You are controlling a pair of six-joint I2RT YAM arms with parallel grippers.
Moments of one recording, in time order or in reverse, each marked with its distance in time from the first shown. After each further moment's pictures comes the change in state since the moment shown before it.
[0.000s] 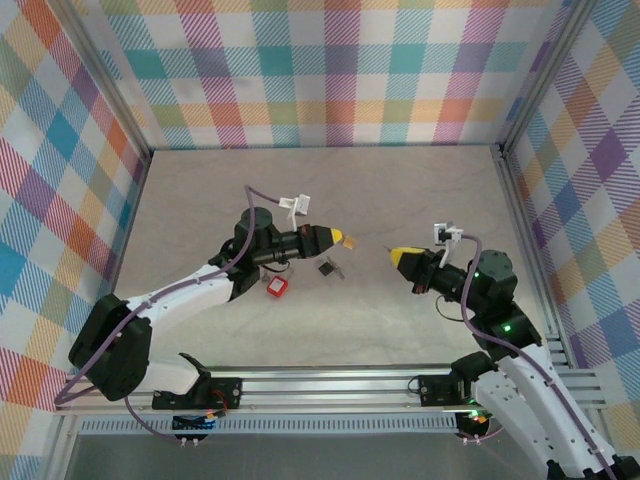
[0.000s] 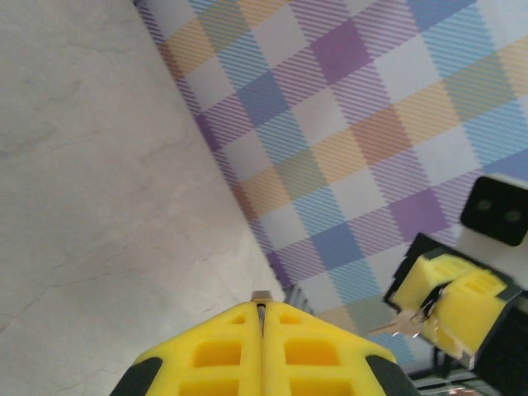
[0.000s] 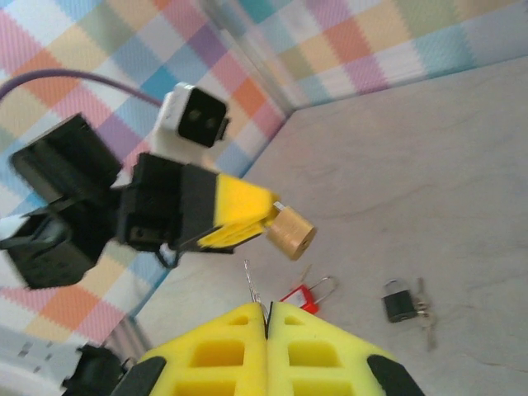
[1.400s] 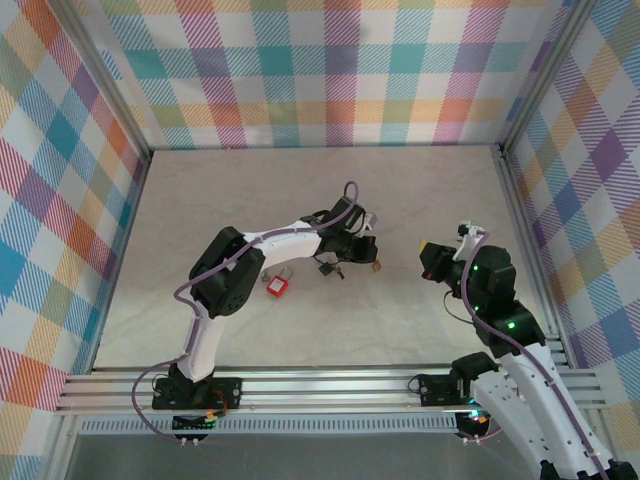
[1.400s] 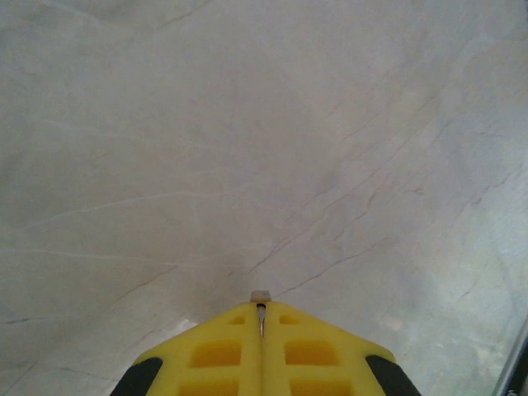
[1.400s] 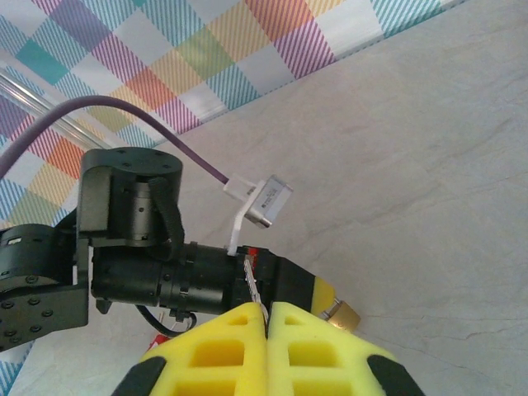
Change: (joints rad) left arm -0.133 0.782 0.729 -0.687 -0.179 0.335; right arm -0.065 0.021 0.036 -0.204 0.358 0.011
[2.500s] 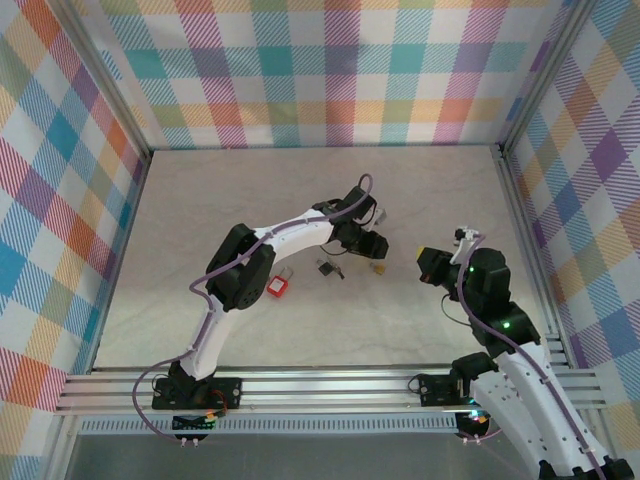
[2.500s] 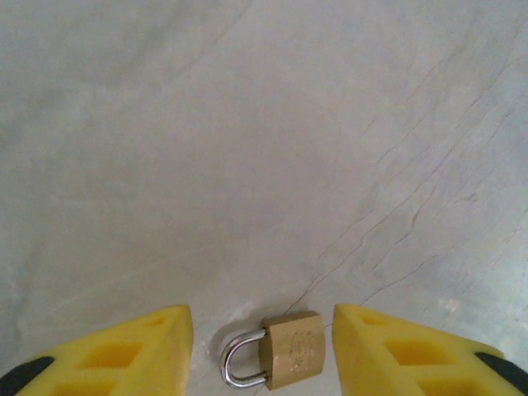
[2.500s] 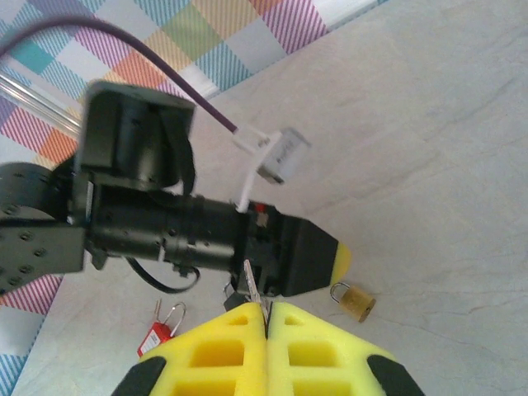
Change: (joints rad) left arm 0.007 0.128 0.283 -0.248 -0.058 0.164; right arm -0.013 0.005 -0.061 0.022 -0.030 0.041
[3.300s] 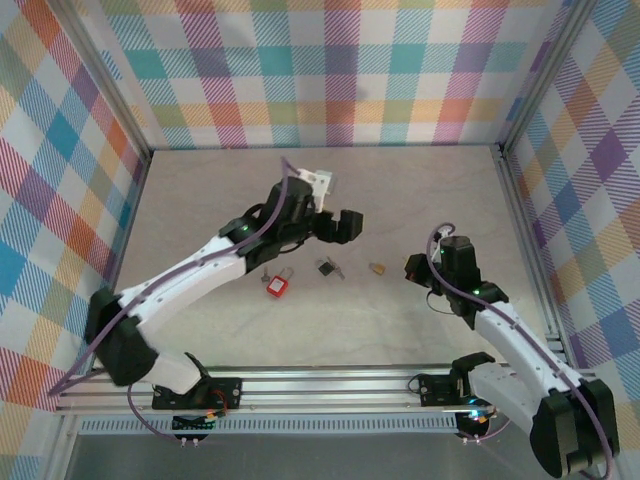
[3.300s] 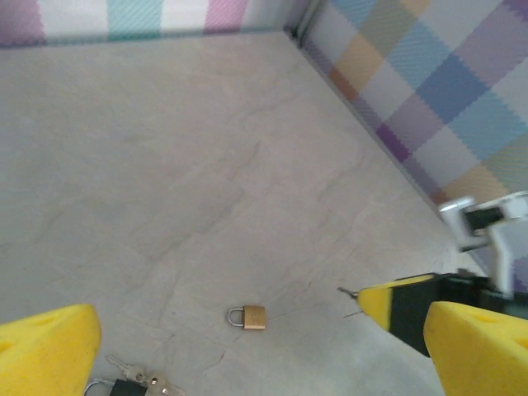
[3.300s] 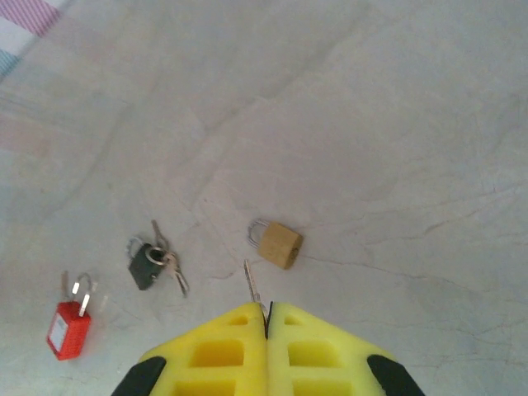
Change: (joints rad) left arm -0.032 -0.882 -0.570 0.243 -0.342 -0.040; right arm -0.006 0.380 -0.054 0.099 -0.008 0.059
